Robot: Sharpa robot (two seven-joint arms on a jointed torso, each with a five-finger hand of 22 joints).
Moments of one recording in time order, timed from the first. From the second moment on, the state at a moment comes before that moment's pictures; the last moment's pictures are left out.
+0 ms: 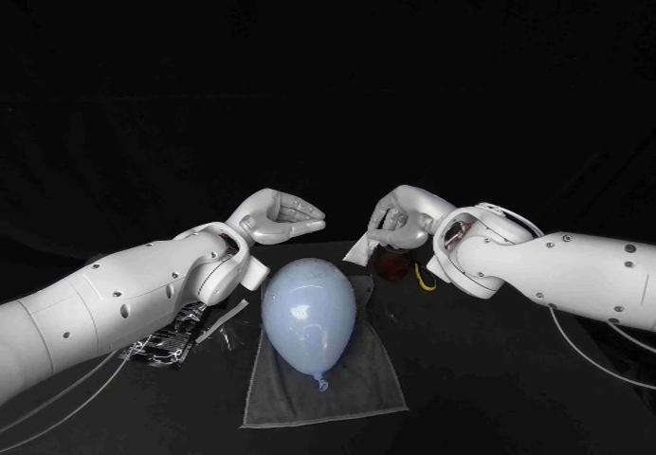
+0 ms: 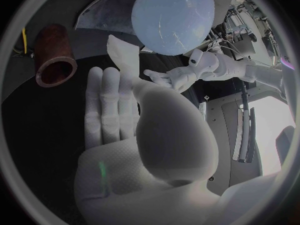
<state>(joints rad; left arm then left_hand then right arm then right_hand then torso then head) 1.26 -0.54 -0.07 1.18 -0.53 -0.18 0.37 1.57 -0.12 0.03 0.29 0.05 0.92 0.21 0.25 0.23 1.11 0.17 0.07 0.07 0.88 0.15 0.22 0.34 0.15 0.76 0.29 0.18 0.11 1.37 -0.87 -0.16 1.58 -1.19 -0.46 -0.21 1.50 -0.13 0.46 0.26 0.05 1.02 0.08 0.59 0.20 1.41 0.02 0.28 0.29 1.31 -0.03 0.50 0.70 0.17 1.13 0.09 0.42 0.46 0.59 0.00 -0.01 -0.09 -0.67</state>
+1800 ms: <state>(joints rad) 1.26 -0.42 -0.06 1.16 -0.64 -0.18 0.28 1.79 0.02 0.12 0.28 0.05 1.01 0.18 0.25 0.25 1.19 0.13 0.07 0.07 0.99 0.11 0.20 0.33 0.17 0.86 0.27 0.21 0.10 1.51 -0.85 -0.15 1.67 -1.30 -0.26 -0.30 1.50 -0.13 0.46 0.26 0.05 1.02 0.08 0.59 0.20 1.42 0.01 0.28 0.29 1.31 -0.03 0.51 0.70 0.16 1.13 0.09 0.43 0.47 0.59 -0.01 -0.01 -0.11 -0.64</state>
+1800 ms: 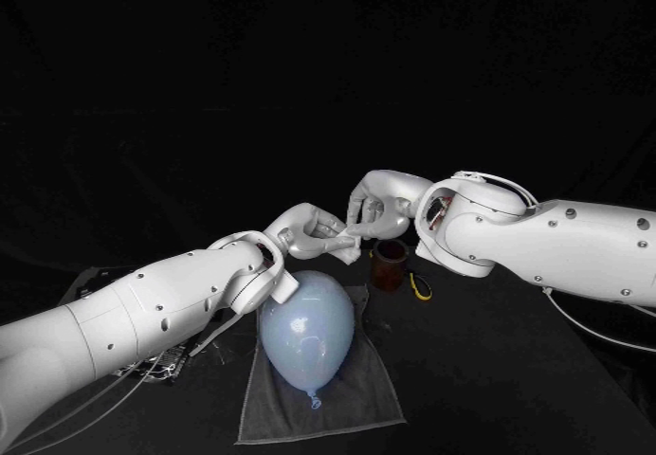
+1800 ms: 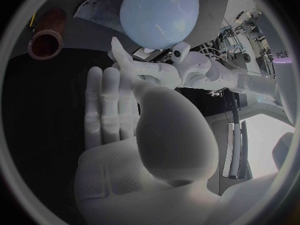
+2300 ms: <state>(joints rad) 1.26 -0.44 -0.06 1.16 -0.59 -0.15 0.28 1.65 -0.09 0.47 0.20 0.04 1.03 0.17 0.30 0.28 1.26 0.11 0.07 0.07 1.07 0.09 0.19 0.33 0.17 0.82 0.25 0.32 0.18 1.51 -0.84 -0.15 1.63 -1.30 -0.29 -0.30 1.41 -0.17 0.44 0.29 0.05 0.90 0.16 0.50 0.18 1.23 0.10 0.15 0.24 1.13 0.06 0.39 0.64 0.16 0.97 0.14 0.35 0.44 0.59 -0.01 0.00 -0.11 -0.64</state>
